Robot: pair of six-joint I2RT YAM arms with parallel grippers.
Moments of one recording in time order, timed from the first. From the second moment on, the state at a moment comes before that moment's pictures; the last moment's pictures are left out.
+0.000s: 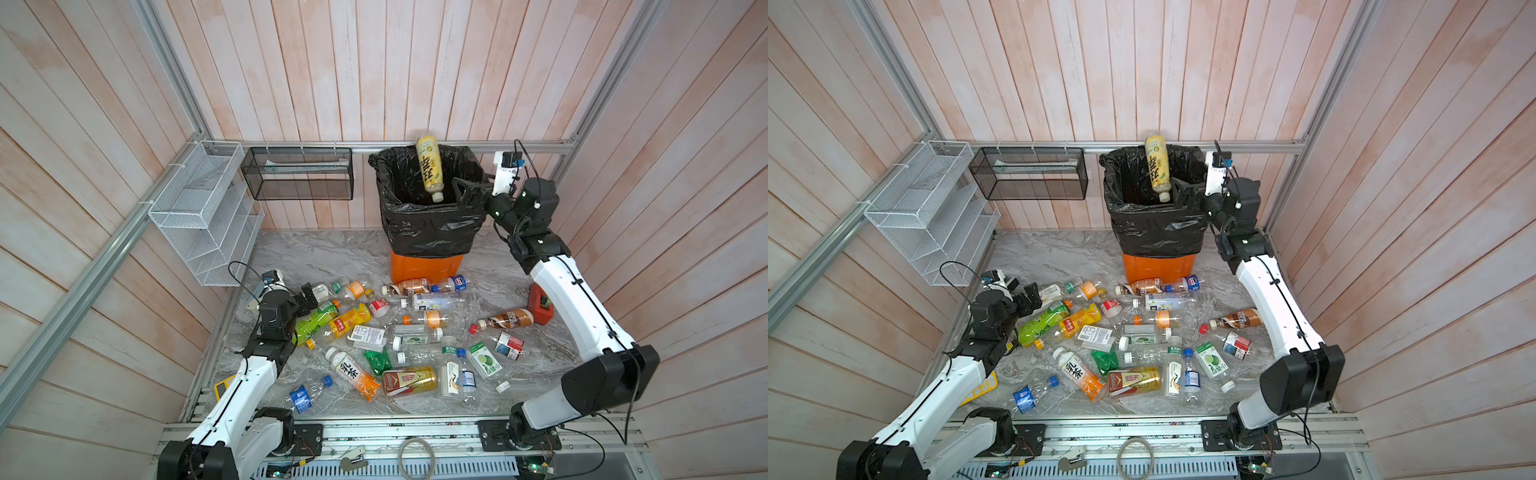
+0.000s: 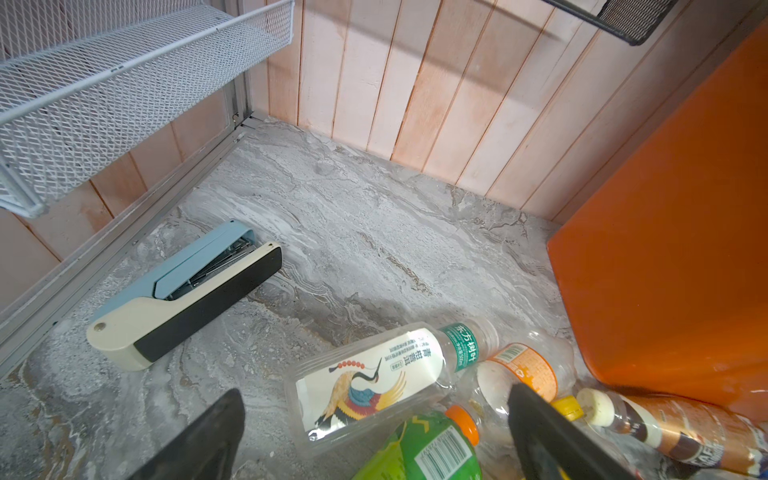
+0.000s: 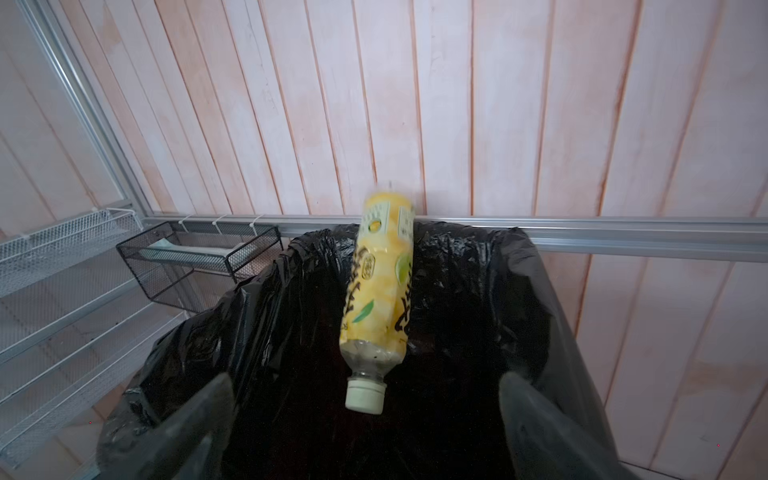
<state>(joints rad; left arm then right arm) -0.10 0.98 0.53 0.05 -0.17 -0.35 0.25 1.48 1.56 -0.03 -0.21 0.17</state>
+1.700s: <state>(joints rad) -0.75 1.25 0.80 -0.15 -0.32 0.00 0.08 0.91 0.64 -0.19 -0.07 0.42</state>
